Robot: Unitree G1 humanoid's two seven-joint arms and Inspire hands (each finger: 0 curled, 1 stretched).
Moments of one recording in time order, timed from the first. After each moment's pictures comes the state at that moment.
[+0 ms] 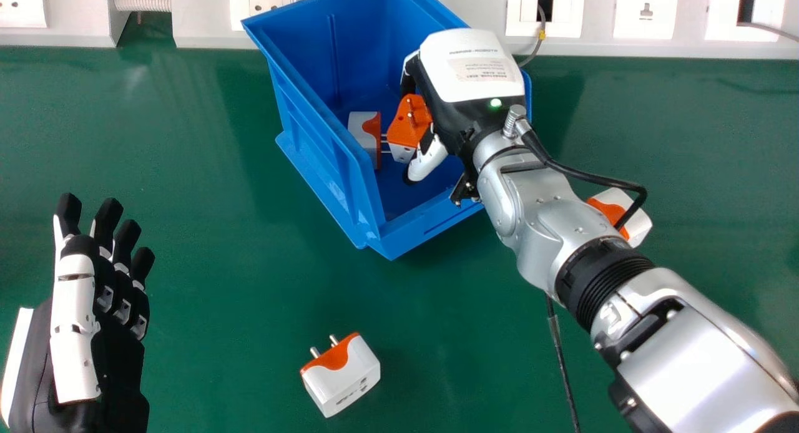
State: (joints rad) left arm 0.49 0.02 0.26 -0.44 -0.43 -0.10 -0.21; right arm -1.10 -0.04 0.56 1.19 -0.83 0.08 -0.31
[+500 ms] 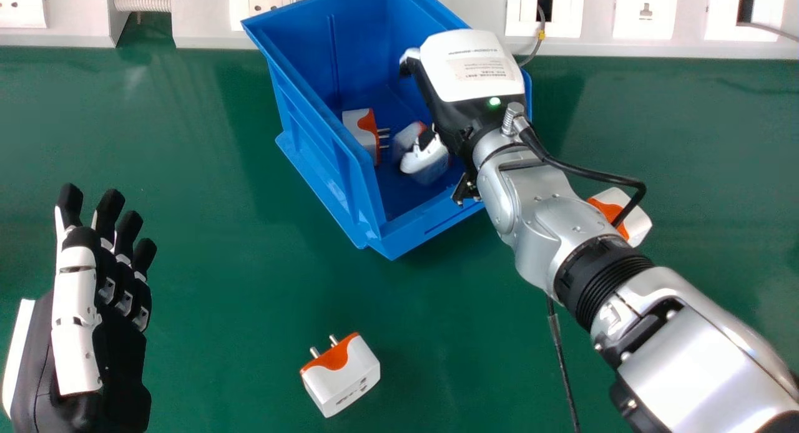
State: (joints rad) left arm 0.47 0.03 0.26 -0.44 -0.42 -0.10 -0.21; right arm -1.10 -0.04 0.56 1.14 -0.80 0.11 -0.31
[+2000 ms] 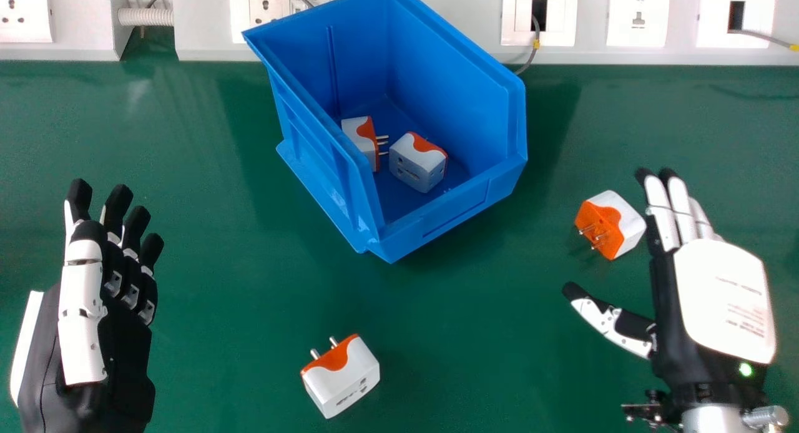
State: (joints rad) left arm 0.43 0.04 0.27 -0.40 -0.44 -0.10 -0.23; right arm 0.09 -0.33 0.20 0.10 -0.83 0.10 -0.57
